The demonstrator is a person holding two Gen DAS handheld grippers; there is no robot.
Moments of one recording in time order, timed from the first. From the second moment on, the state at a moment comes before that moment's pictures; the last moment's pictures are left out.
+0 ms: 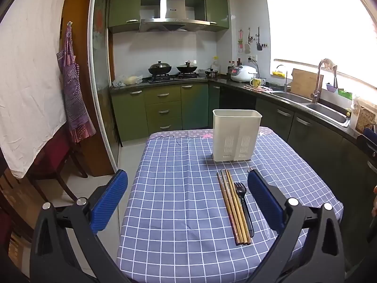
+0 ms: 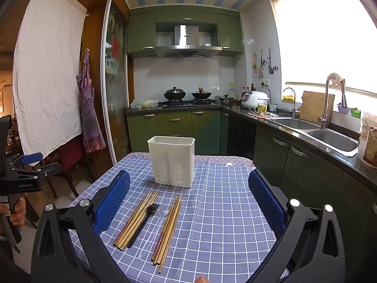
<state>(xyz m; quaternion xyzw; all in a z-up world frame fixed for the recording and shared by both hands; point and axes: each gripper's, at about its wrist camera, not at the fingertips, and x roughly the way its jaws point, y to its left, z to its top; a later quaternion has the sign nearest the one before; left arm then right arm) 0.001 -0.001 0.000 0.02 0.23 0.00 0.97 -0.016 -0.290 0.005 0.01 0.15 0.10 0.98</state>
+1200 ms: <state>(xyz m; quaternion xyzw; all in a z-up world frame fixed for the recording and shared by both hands) -0.003 -0.005 -0.012 0.02 0.24 0.00 0.97 -0.007 -0.278 -0.015 0.01 0.16 0.10 0.98</state>
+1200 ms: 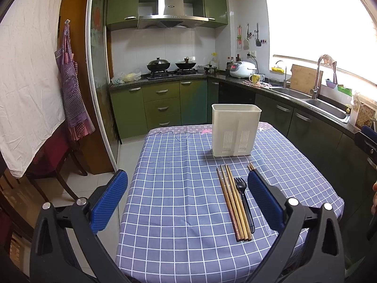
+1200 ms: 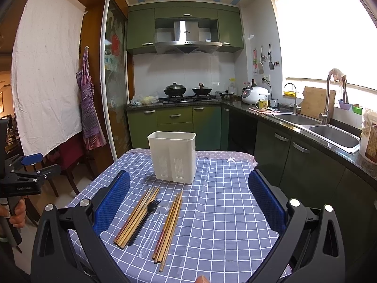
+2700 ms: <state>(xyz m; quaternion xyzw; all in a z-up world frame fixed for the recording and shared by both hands) 0.004 -0.003 -0.009 0.02 0.25 -0.01 0.97 0.008 -0.281 -0.019 0.00 0.18 0.10 0.98</state>
